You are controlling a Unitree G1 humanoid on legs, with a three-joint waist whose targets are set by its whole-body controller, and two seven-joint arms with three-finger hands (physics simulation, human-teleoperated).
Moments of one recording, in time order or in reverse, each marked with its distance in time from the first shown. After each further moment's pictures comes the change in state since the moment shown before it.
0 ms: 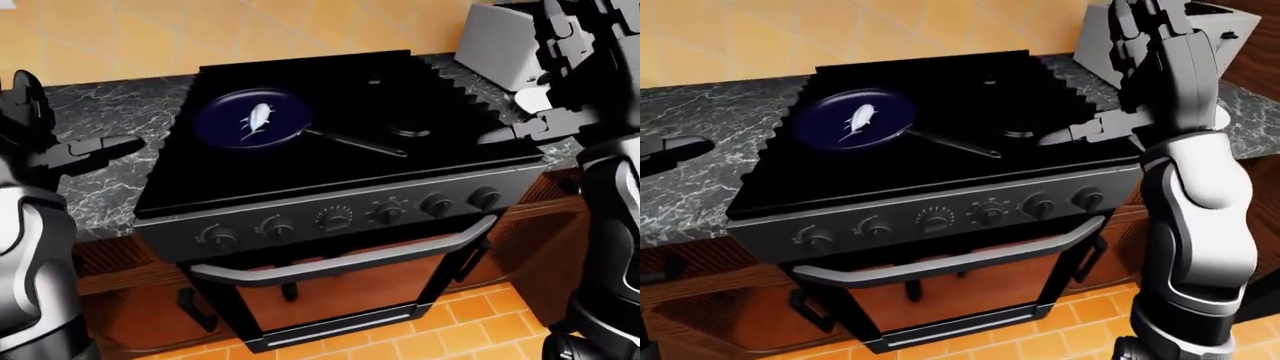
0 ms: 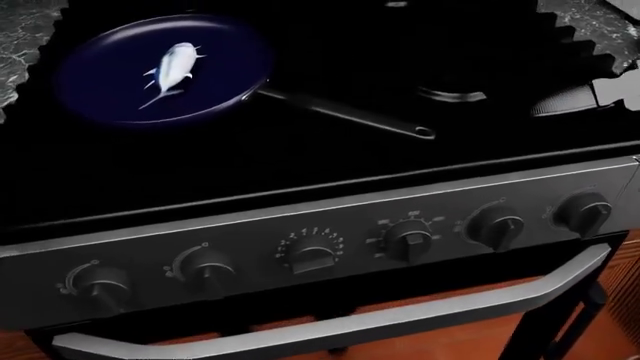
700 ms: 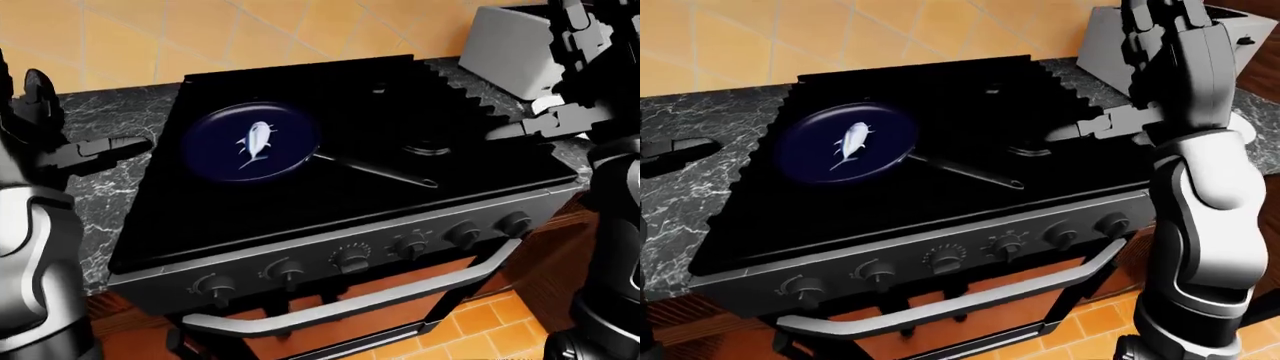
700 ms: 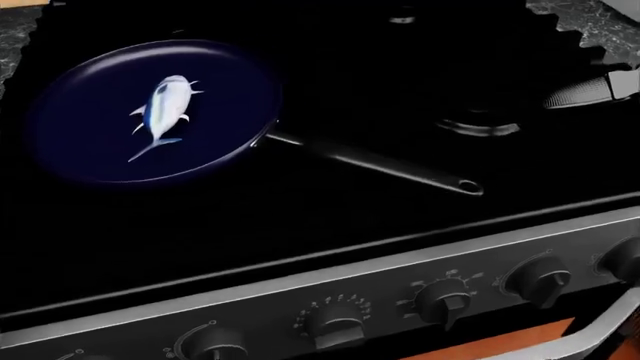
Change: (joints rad) left arm 0.002 -0.011 -0.019 -0.014 -0.004 -0.004 -0.004; right arm -0.004 -0.007 -0.021 -0.008 -0.007 -0.008 -0.003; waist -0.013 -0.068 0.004
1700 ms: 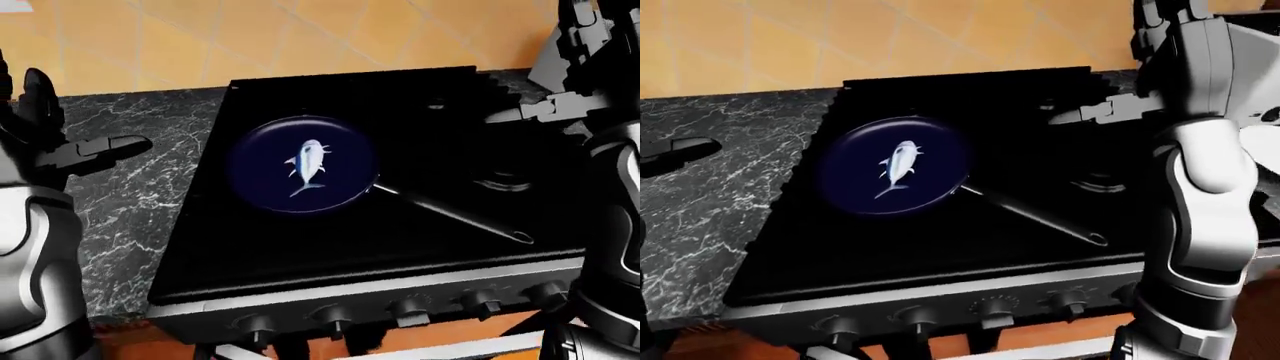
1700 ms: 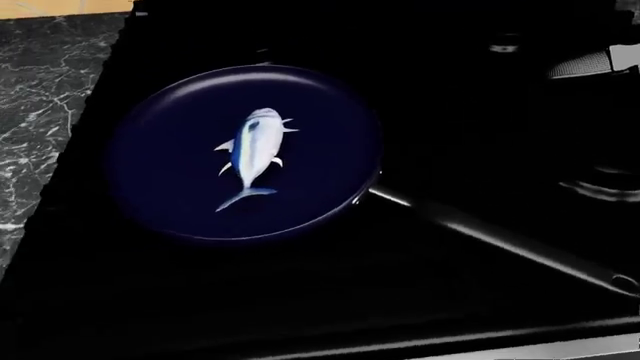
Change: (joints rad) left arm 0.000 0.005 0.000 -0.003 -0.005 0.005 -0.001; right arm -0.051 -0.006 0.018 0.093 -0.061 -0.011 -0.046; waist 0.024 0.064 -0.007
